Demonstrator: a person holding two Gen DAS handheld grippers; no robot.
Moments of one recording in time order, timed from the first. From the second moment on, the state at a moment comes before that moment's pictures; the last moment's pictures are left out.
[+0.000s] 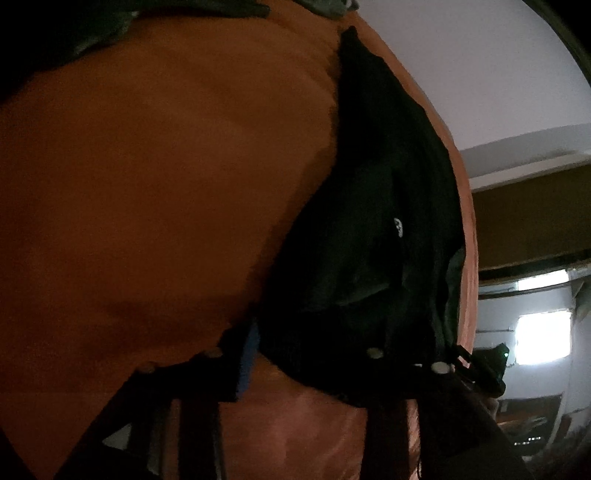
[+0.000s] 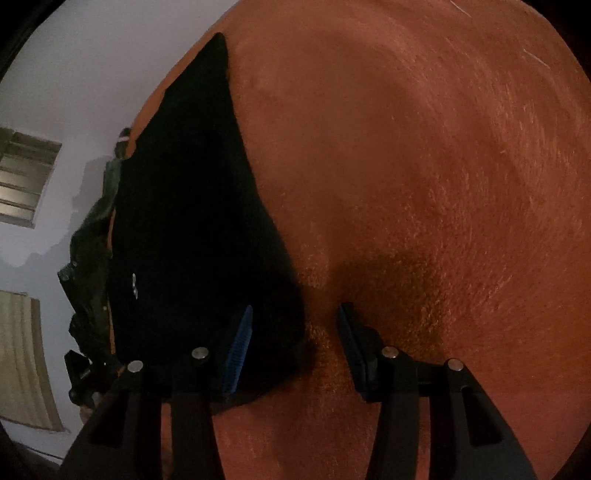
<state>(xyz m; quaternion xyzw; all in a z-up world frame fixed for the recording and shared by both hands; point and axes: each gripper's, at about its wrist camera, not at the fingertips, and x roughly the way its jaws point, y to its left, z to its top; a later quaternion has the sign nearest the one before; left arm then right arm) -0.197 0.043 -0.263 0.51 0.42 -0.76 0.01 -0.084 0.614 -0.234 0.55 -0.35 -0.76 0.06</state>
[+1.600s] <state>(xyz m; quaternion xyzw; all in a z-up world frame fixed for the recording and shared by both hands) -0.218 0.047 -0.233 0.48 0.37 -0.79 -0.01 -0.070 0.614 -0.231 0.51 -0.40 -0.76 0.07</state>
